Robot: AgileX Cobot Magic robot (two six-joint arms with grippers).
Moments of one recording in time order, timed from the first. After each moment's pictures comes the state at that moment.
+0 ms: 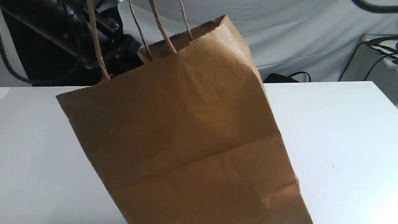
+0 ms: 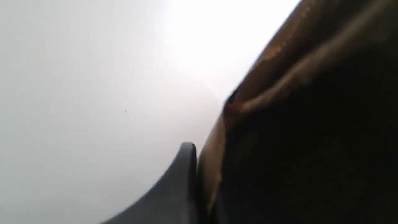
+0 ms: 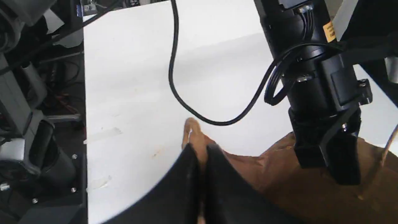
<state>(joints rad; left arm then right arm) -0.20 1.85 -1.74 -0.70 1.23 0.57 0.64 1.52 -1.86 0.61 1.14 -0.59</state>
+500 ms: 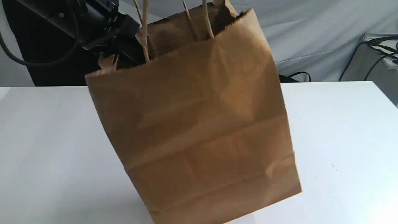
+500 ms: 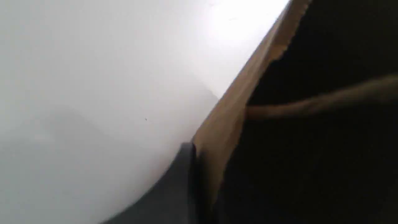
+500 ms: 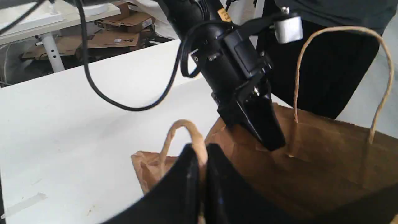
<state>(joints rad) -0.23 1.85 -1.78 -0.61 1.23 0.54 0.64 1.17 -1.22 0.64 0.56 -0.64</state>
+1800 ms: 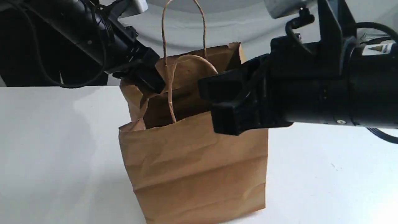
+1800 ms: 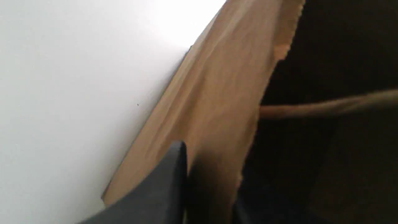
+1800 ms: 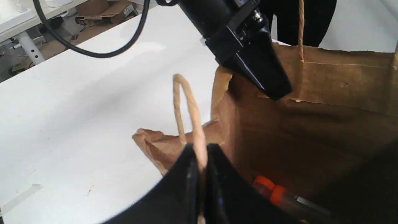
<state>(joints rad) -0.25 1.95 -1.78 -0.61 1.23 0.57 0.64 1.18 -0.92 0.91 0.36 -0.78</state>
